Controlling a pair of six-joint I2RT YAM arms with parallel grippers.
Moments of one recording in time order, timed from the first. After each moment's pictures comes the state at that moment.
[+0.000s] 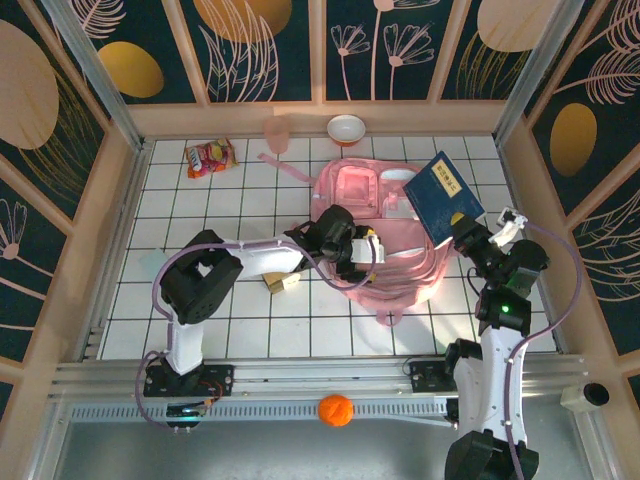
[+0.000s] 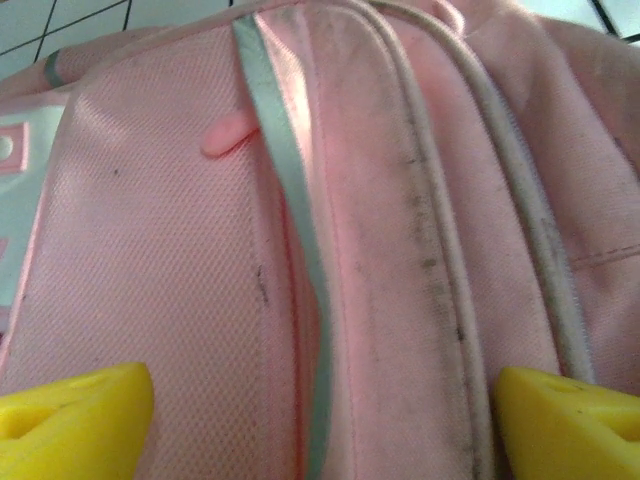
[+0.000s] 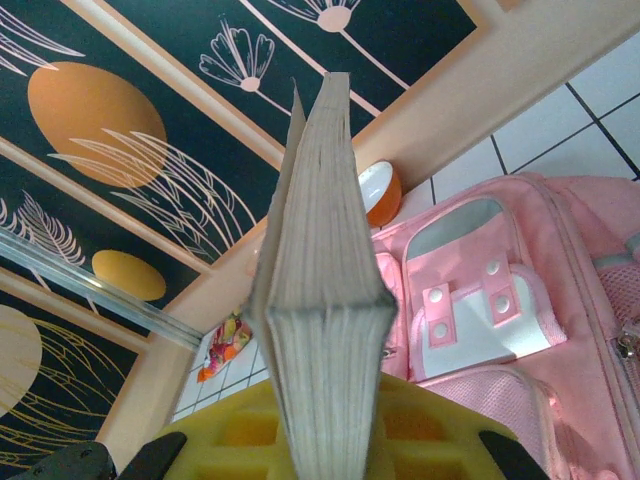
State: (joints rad) left arm -0.88 1.96 1.20 0.06 0.41 0.72; right arm -0.30 0.57 0.44 0.01 -0.66 0.73
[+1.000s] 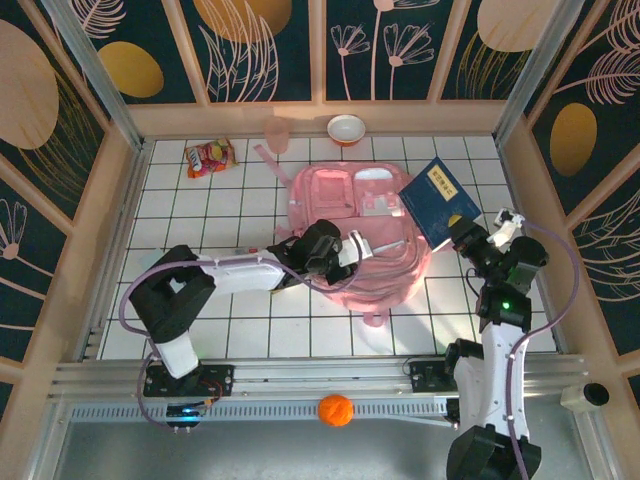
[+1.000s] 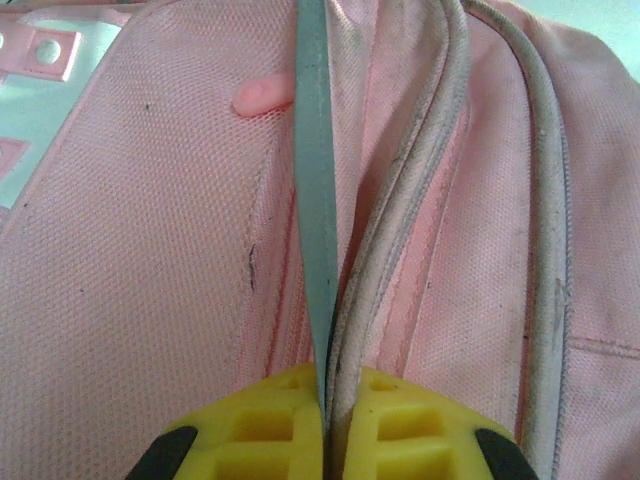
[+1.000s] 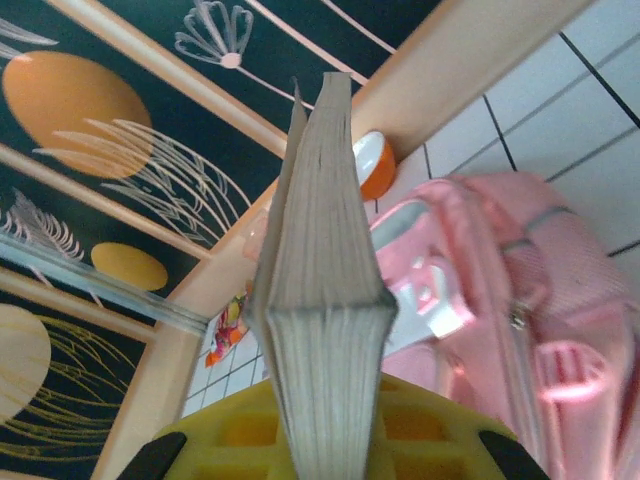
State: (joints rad) left arm -0.92 1.75 0.98 0.12 0.14 0.28; right arm -0.30 0.61 0.47 -0.06 -0.67 0.77
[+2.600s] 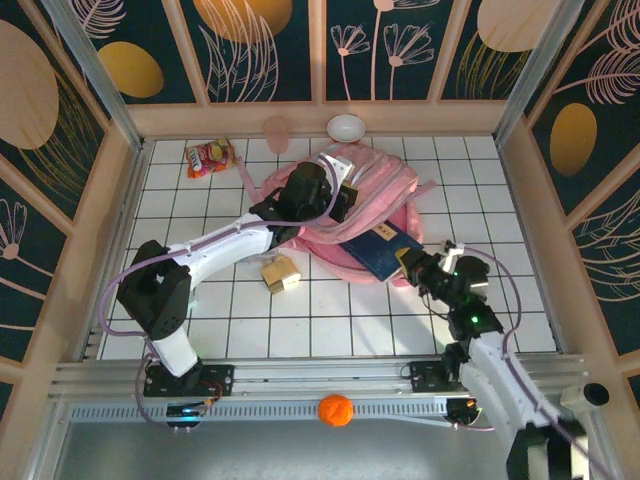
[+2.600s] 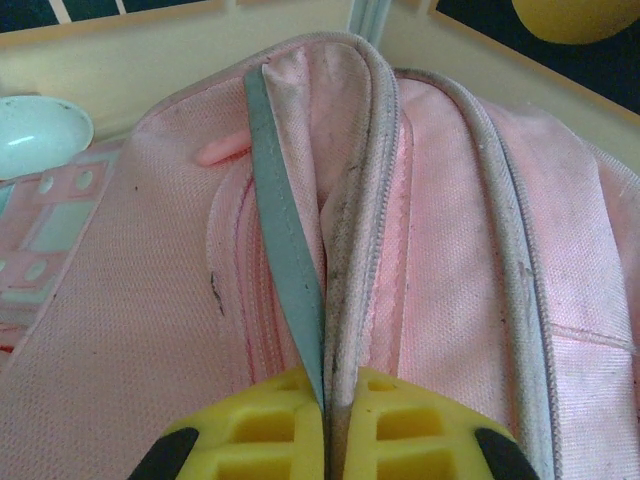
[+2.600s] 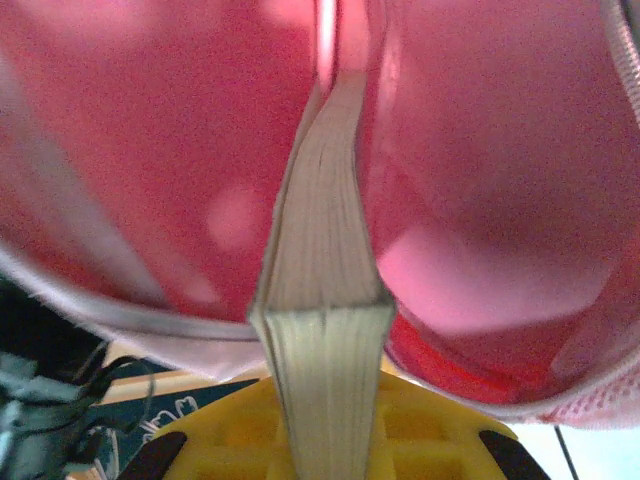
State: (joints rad) left arm -0.77 1.74 1.31 0.04 0.09 -0.19; right arm 0.21 0.67 0.15 0.23 -0.51 1.38
